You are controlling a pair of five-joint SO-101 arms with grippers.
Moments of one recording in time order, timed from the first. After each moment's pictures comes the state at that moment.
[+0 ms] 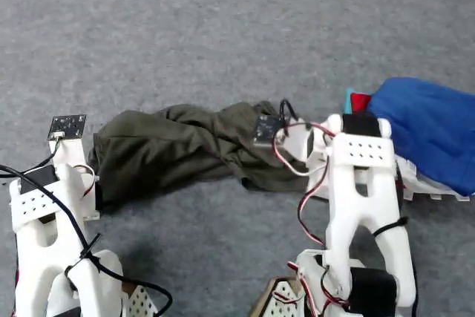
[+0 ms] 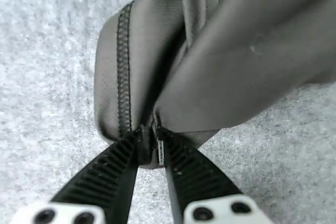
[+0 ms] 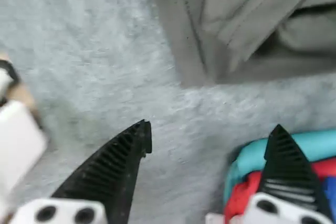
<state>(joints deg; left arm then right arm) -26.5 -41.6 61.8 69.4 -26.9 2.8 -23.4 41.7 80.7 72.6</state>
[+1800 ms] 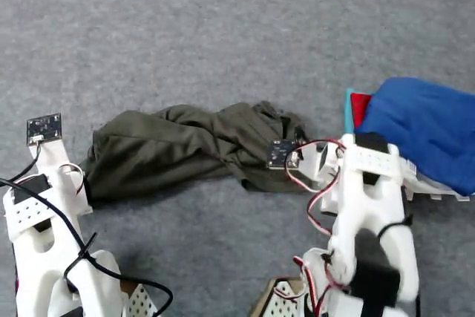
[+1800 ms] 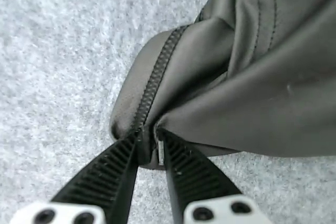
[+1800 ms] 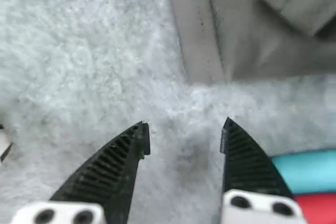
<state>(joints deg) -32.0 -42.5 65.5 58.5 -22.5 10.9 -22.2 53.7 68.3 83.4</state>
